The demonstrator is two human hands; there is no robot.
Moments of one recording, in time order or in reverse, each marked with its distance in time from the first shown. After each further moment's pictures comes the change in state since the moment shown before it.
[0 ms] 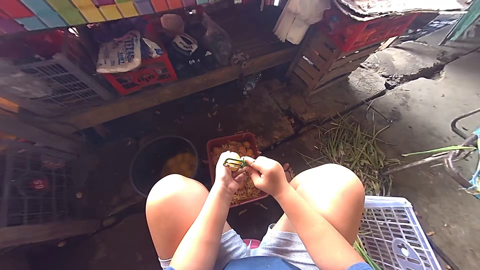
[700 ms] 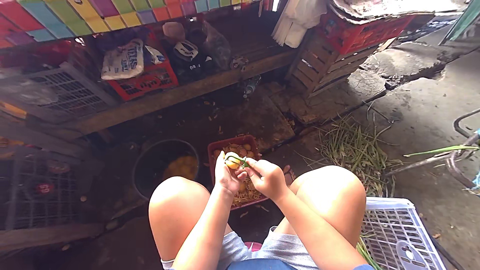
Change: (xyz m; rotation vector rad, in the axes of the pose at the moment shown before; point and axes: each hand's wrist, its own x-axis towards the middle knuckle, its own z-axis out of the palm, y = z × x) left_hand 0.001 0.000 0.007 -0.050 0.073 0.009; right_hand -0.004 -0.007 0.000 0.055 0.036 0.097
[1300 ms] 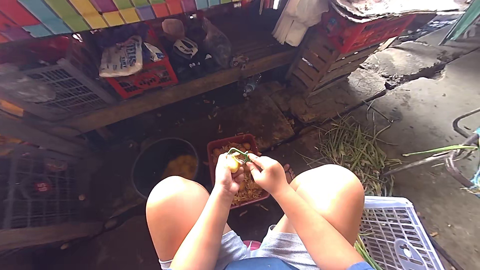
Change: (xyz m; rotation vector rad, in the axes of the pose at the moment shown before) left_hand -0.005 -0.004 -0.004 0.198 -0.036 0.094; right_hand 0.009 -0.004 -0.003 -0.077 -0.049 0.144
